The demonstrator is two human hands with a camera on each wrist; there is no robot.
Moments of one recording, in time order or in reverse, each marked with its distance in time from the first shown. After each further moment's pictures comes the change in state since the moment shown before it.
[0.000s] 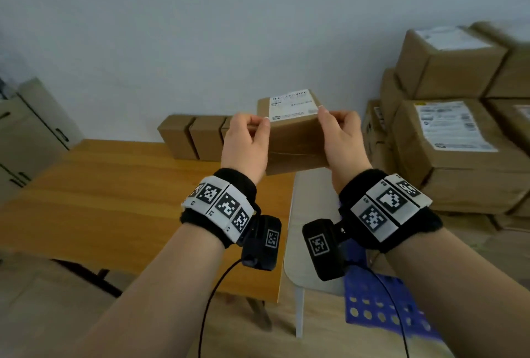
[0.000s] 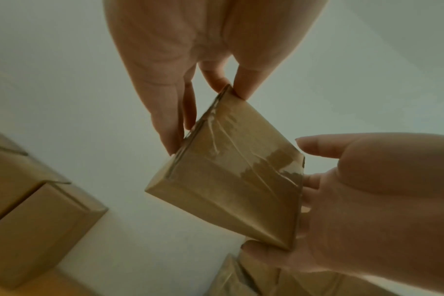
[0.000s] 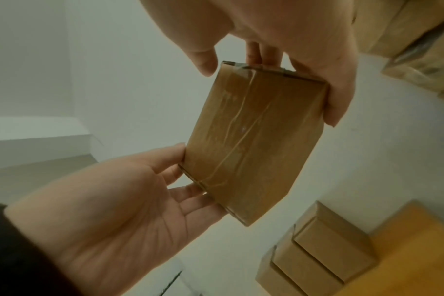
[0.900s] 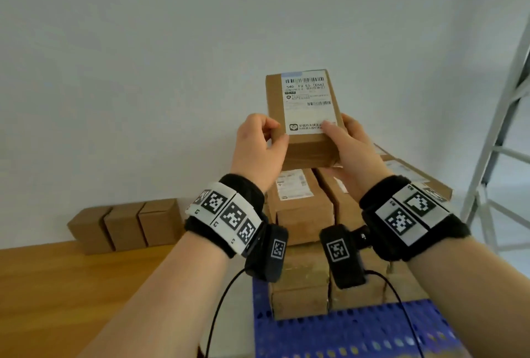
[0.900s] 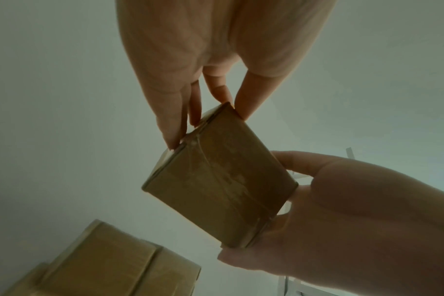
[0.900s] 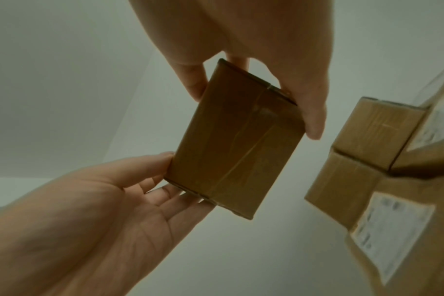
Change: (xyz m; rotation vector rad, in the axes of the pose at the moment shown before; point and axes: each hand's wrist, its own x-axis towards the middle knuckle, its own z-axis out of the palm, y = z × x) left_hand -0.078 0.209 0.081 -0.207 -0.143 0.473; right_hand -0.069 -0.115 -0.214 0.151 0.153 -0.216
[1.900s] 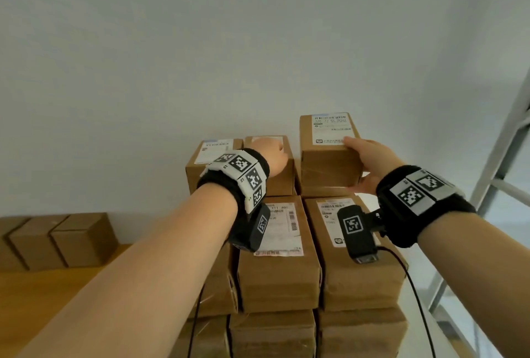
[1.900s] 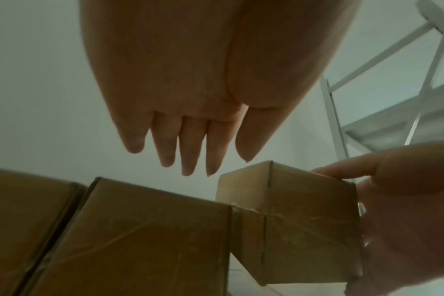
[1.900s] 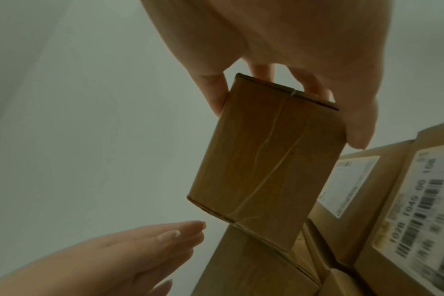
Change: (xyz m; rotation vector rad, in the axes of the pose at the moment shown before) left_hand 0.152 -0.018 0.227 0.723 -0.600 -0.208; right_hand 0.237 0.022 -0.190 -0.198 0.080 0.373
